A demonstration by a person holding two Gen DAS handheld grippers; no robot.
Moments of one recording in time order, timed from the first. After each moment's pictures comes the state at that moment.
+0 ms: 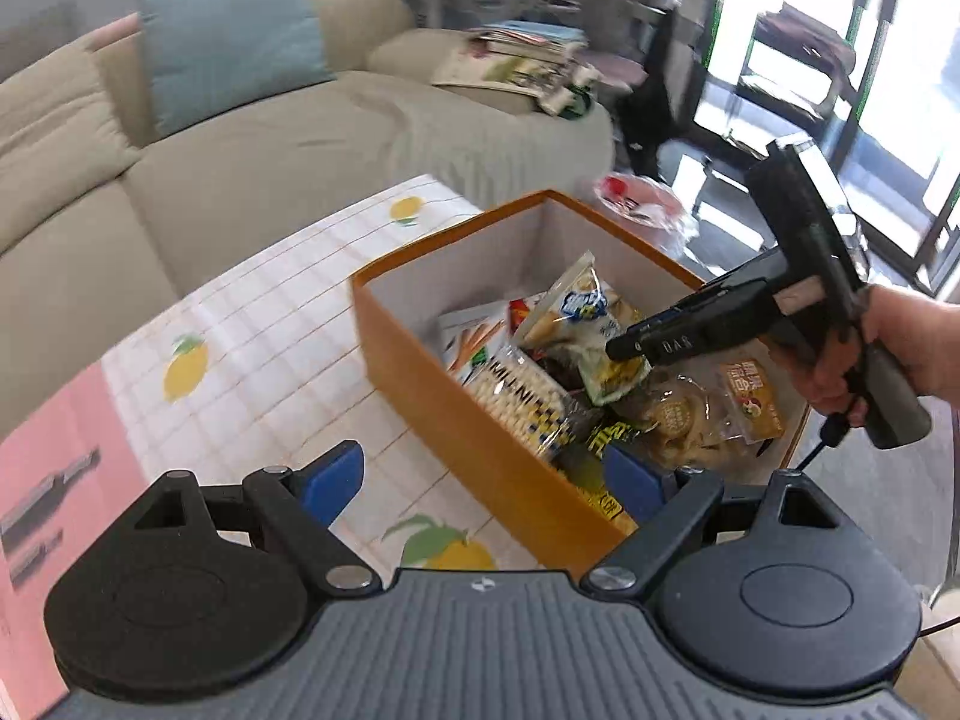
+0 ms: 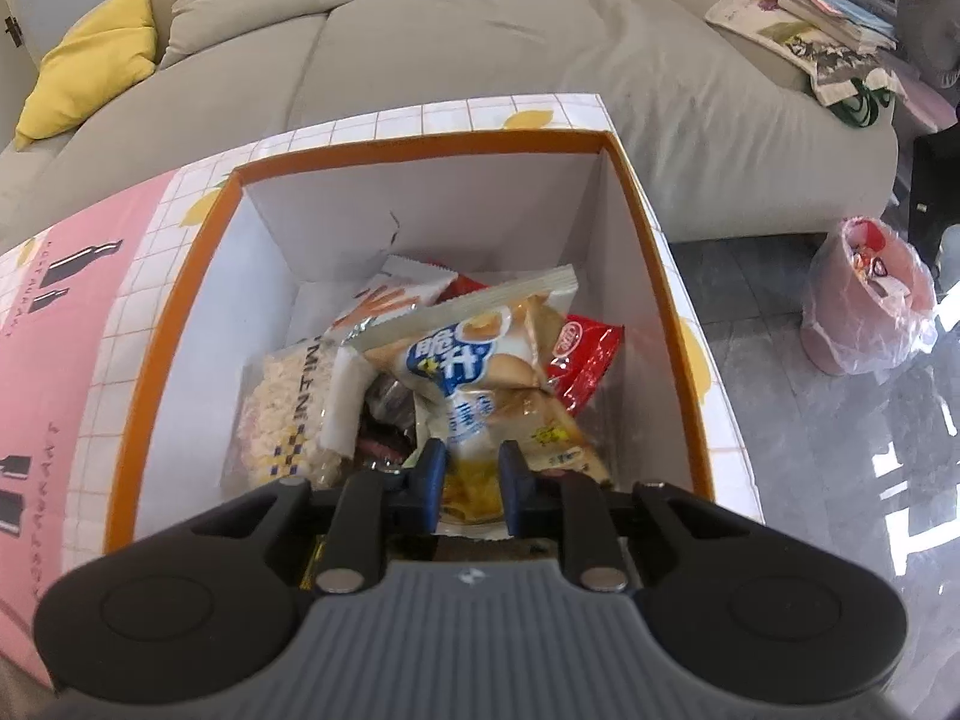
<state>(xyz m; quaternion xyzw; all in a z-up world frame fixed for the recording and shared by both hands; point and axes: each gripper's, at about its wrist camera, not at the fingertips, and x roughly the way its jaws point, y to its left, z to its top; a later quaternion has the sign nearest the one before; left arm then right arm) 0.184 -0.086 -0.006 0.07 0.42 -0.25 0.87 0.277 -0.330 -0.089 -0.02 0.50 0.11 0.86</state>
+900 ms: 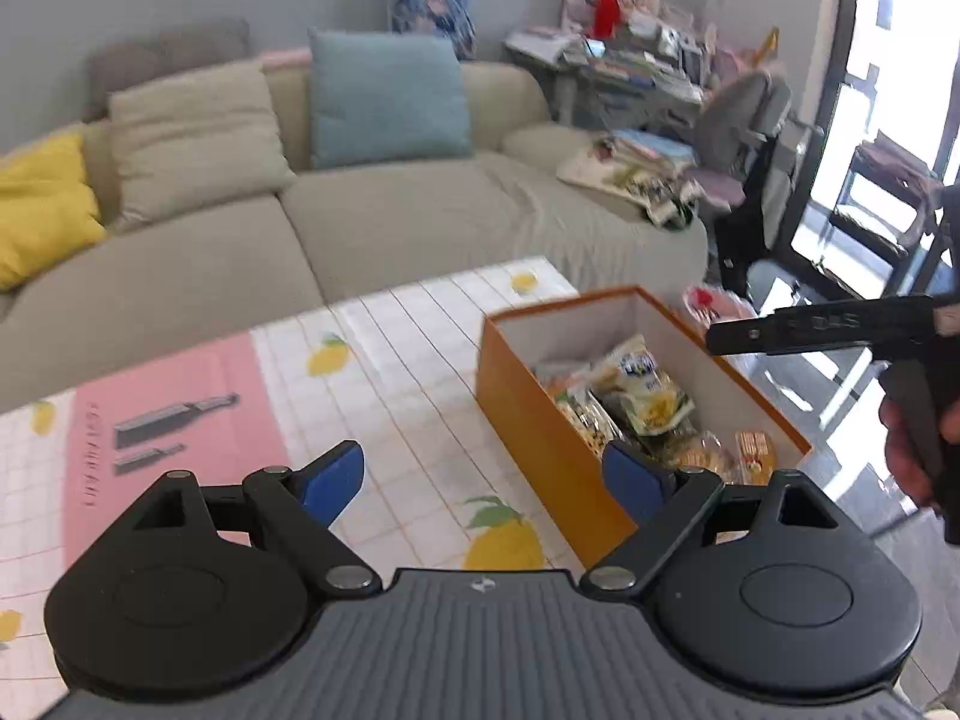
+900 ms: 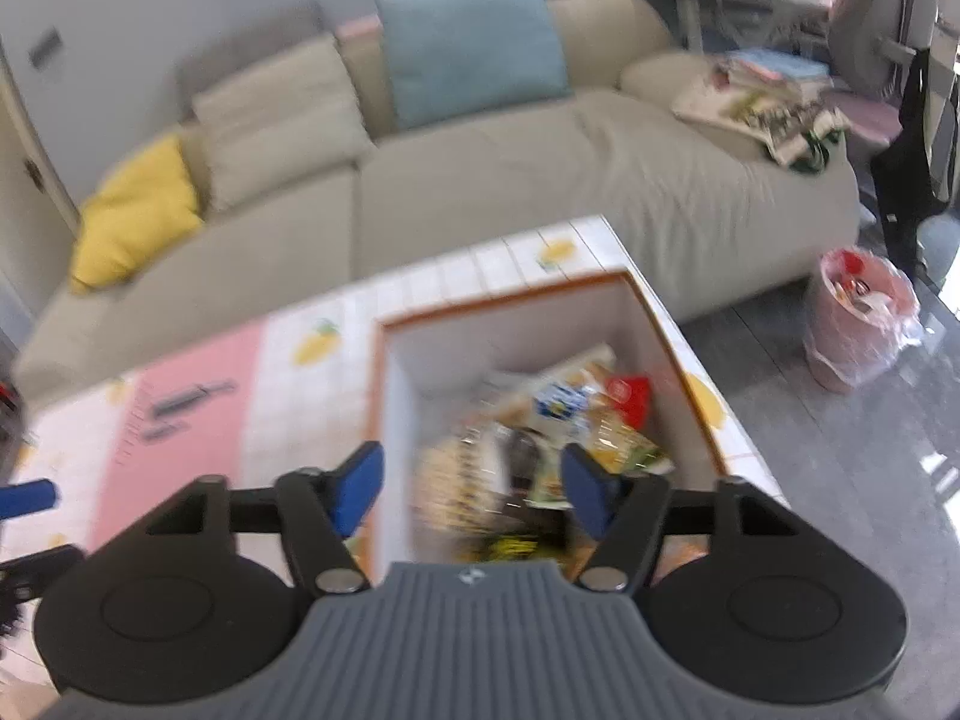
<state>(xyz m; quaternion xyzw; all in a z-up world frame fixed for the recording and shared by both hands) 0.081 -0.026 0.065 0.00 0.34 -0.13 0.93 0.174 -0.308 0.027 0.09 0.39 0.11 0.91</state>
